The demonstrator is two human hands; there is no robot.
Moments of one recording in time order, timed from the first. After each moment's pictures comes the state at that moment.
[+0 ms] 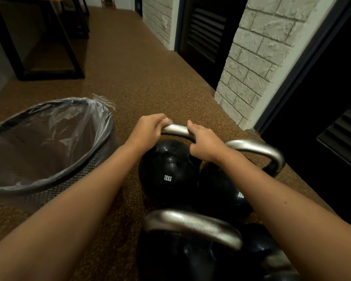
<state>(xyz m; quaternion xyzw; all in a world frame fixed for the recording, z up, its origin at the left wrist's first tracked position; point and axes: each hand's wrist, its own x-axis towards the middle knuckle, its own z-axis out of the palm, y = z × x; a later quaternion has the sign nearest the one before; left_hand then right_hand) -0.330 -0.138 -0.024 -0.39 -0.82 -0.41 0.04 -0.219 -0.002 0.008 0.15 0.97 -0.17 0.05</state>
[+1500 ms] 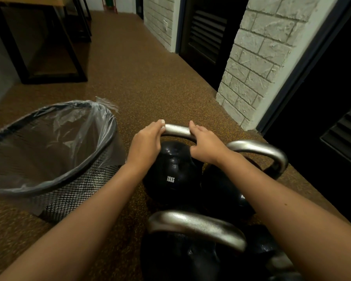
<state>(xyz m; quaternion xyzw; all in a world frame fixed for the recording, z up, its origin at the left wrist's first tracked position) -0.303 -0.151 -0.043 -0.35 -0.83 -0.40 0.15 -0.222 -0.001 0.000 0.16 0.97 -0.18 0.04</state>
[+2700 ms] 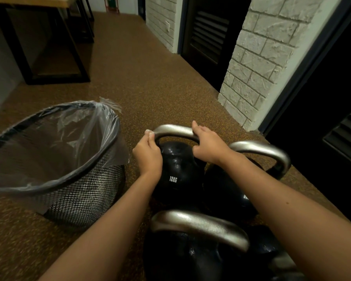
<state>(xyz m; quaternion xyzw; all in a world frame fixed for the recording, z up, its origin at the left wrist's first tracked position) -0.285 -0.139 -0.065 -0.04 -0.81 -0.58 0.08 -0.224 -0.001 -0.001 0.17 0.97 -0.19 0.04</state>
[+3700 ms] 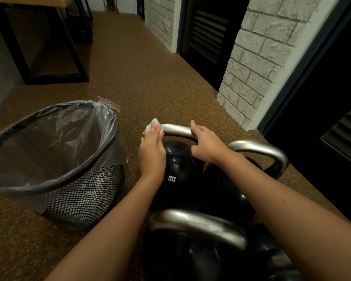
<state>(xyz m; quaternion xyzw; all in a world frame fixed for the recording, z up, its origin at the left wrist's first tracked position) -0.281 -0.130 -0.069 -0.17 -0.80 -0.56 0.12 -0.224 0.000 -0.003 0.16 0.97 -0.20 0.03</state>
